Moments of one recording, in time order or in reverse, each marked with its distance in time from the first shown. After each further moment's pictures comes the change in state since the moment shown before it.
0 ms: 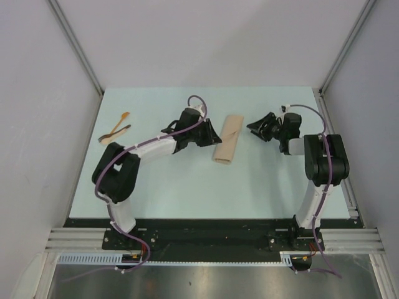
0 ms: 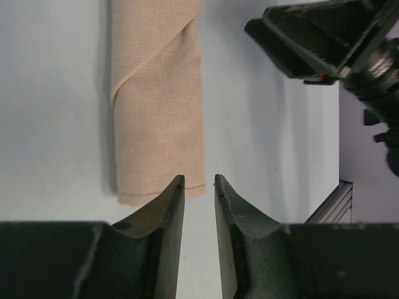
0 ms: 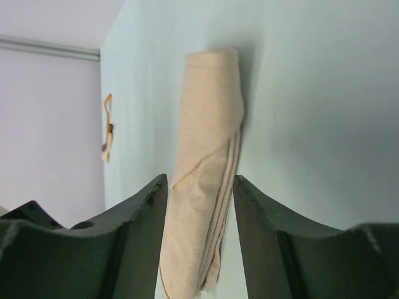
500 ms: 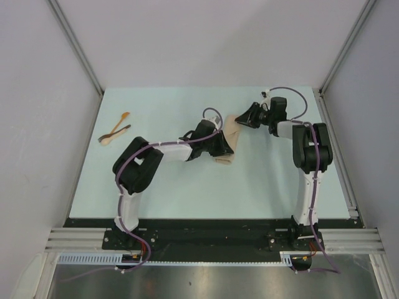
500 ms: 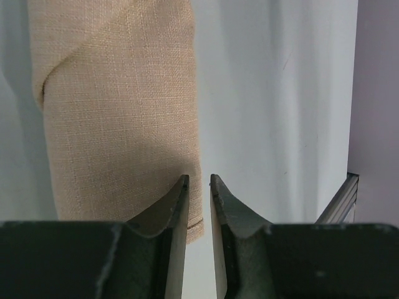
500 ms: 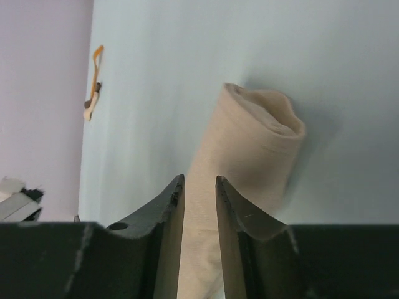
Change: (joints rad) left arm -0.106 0.229 0.034 0.180 0.008 -0.079; right arm 0.070 0.204 0.458 -0.294 -0.135 -0.261
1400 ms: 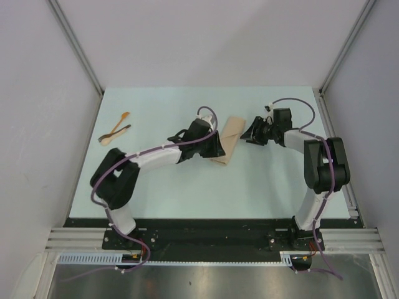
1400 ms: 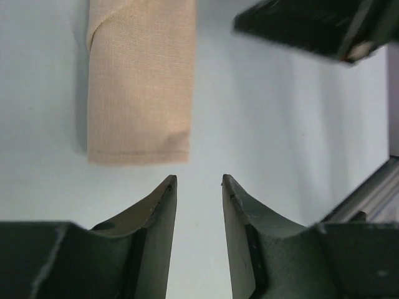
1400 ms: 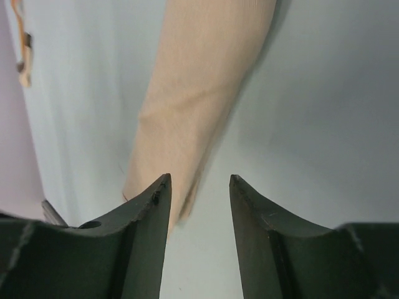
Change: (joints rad) left arm -0.031 -0.226 -0.074 -0.237 -0.144 0.158; right arm 0.018 -0.295 -0.270 -0.320 0.159 -0.126
